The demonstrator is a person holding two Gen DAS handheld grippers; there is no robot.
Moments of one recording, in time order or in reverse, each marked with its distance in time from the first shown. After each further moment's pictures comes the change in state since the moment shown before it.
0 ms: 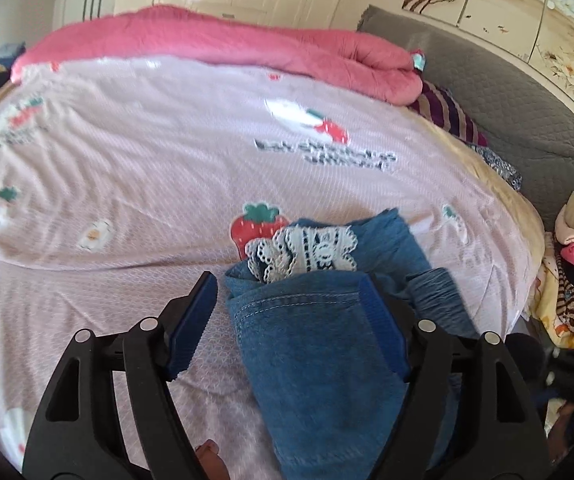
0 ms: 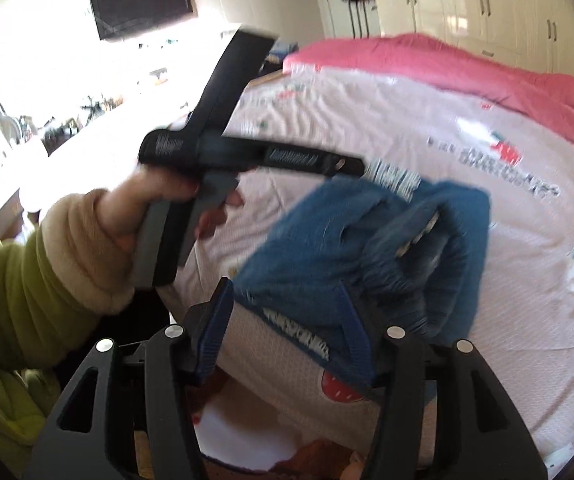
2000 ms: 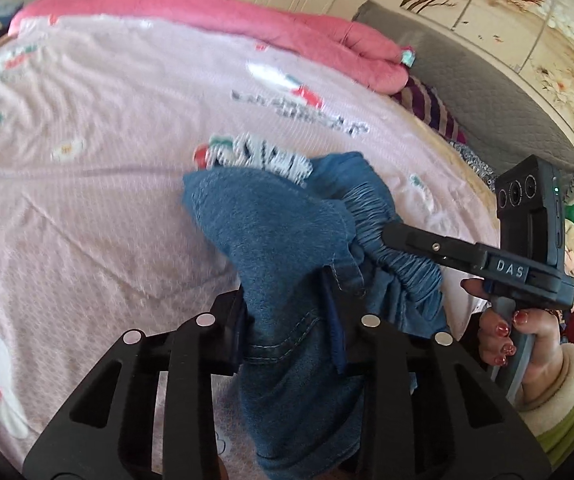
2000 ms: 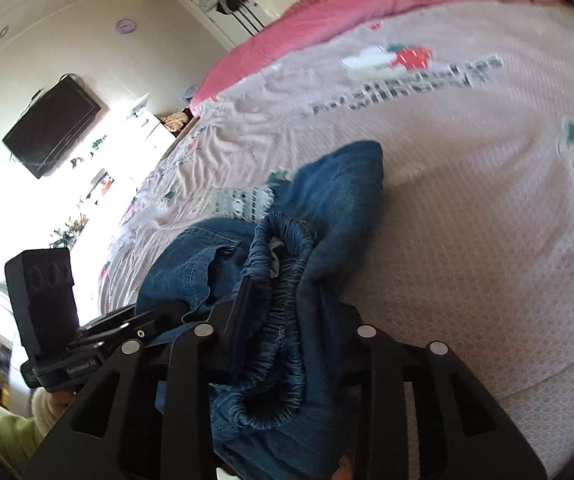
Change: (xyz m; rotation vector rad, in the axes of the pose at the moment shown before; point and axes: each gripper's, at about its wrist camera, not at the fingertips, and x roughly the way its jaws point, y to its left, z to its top) left arm -0.003 -0.014 -0.048 -0.087 0.048 -0.110; right arm 0.063 -0.150 0.012 0.445 -0.030 0.038
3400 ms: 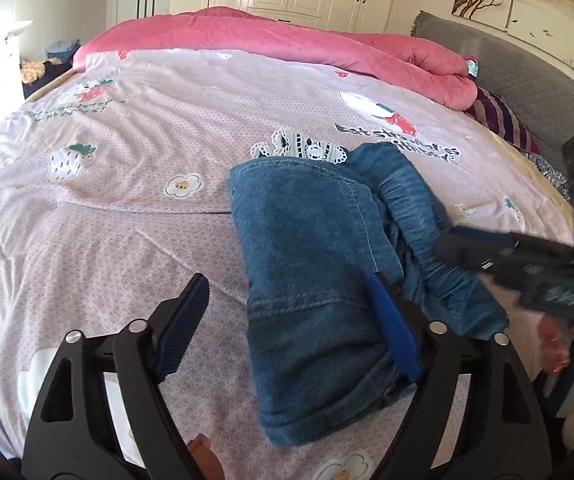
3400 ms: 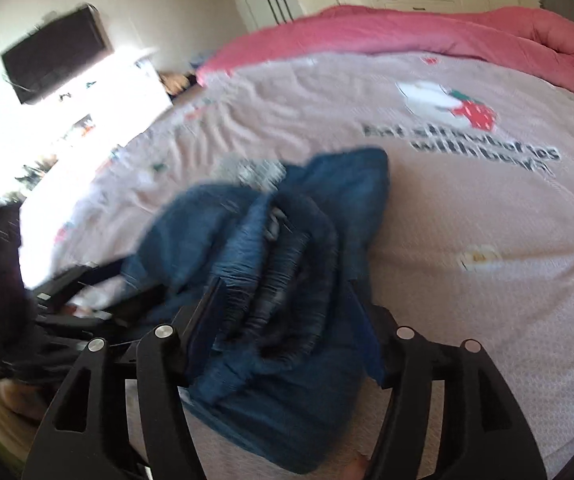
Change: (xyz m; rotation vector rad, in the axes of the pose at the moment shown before) left arm -0.012 0.047 0.010 0.016 -0.070 0.304; right arm 0.060 0.042 0.023 -0.171 0.071 -0.146
